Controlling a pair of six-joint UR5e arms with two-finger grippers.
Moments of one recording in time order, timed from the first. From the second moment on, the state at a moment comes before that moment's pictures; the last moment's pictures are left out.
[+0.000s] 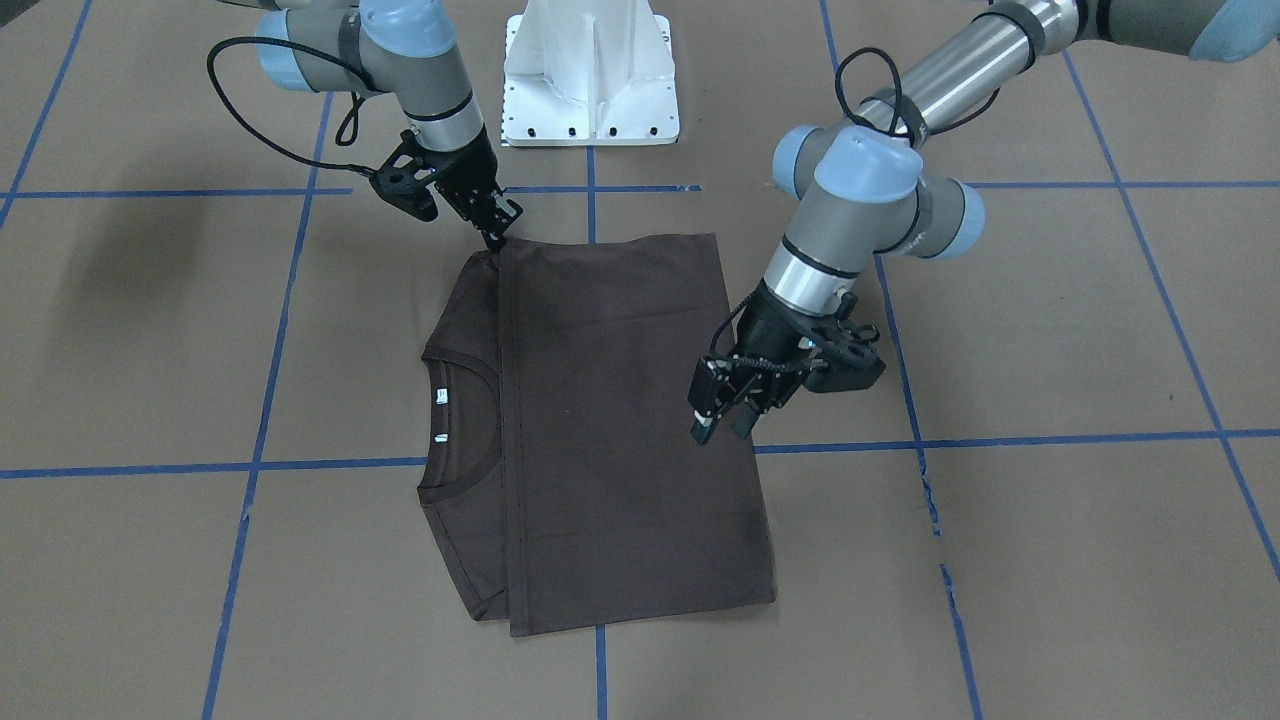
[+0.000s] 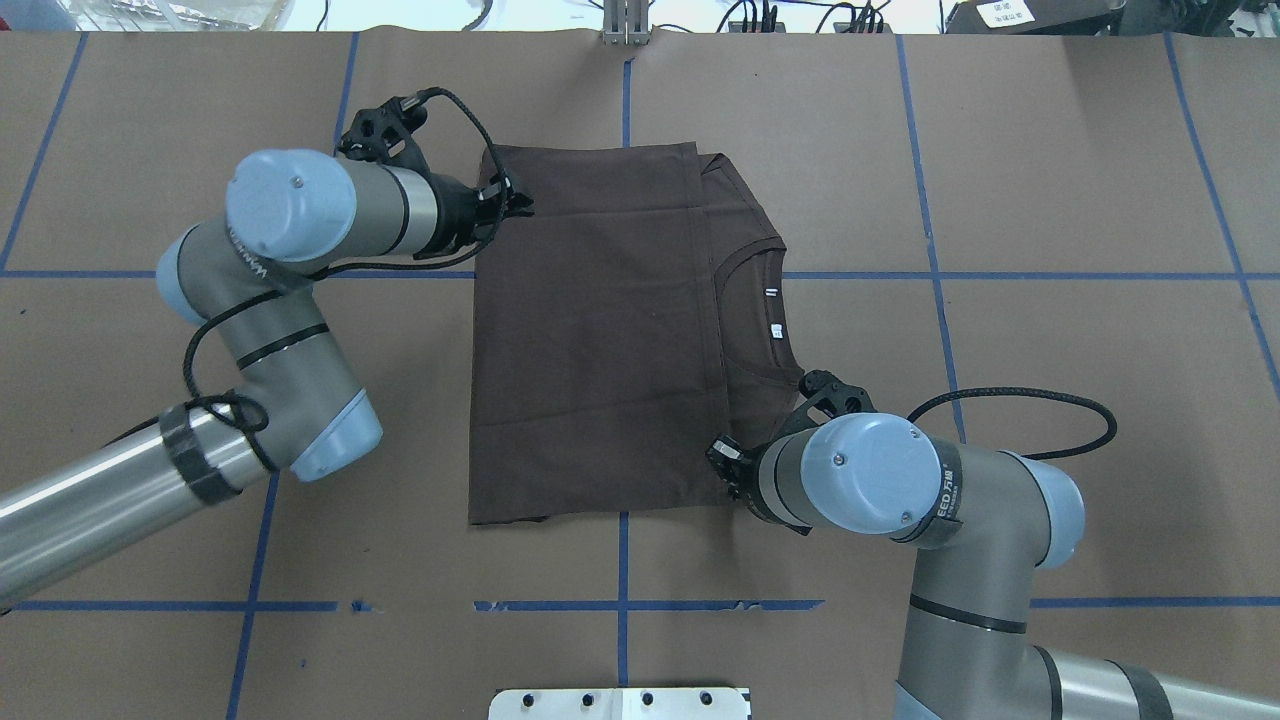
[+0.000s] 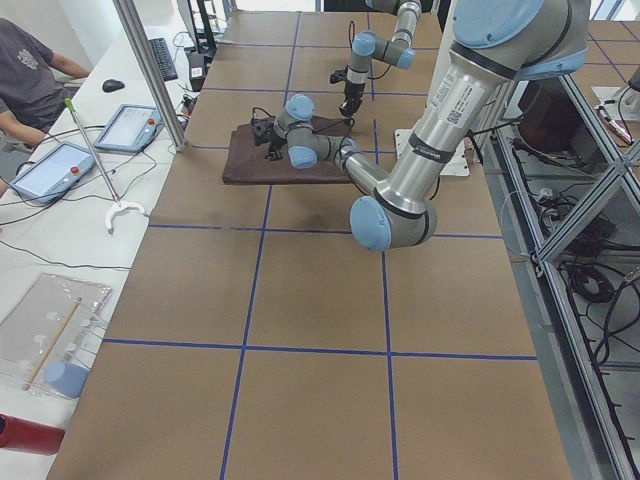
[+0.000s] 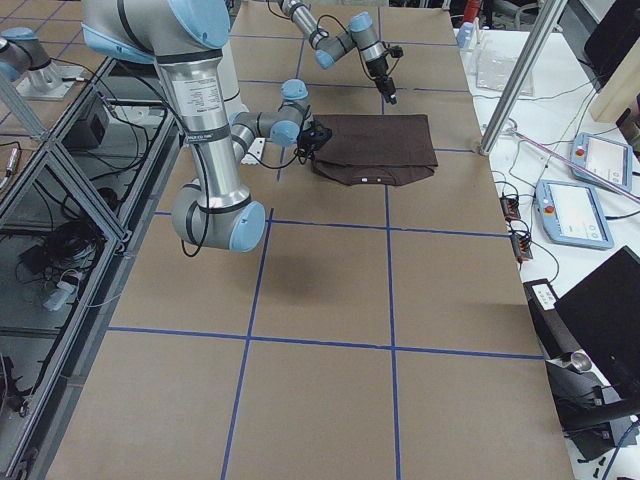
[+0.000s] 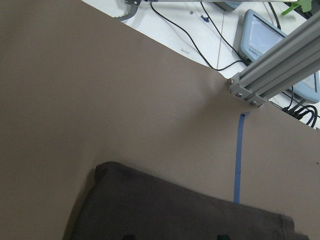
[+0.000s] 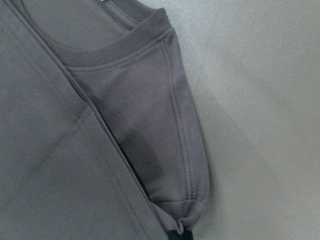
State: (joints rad) left arm -0.65 -2.11 -1.57 -2.27 -1.70 -1.66; right arm 0.32 -1.21 1.92 -1.36 1.67 2.05
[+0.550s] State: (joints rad) left arm -0.32 -1.85 -1.90 -2.14 -1.51 -1.91; right arm 0.32 -1.23 1.95 -1.36 1.68 2.04
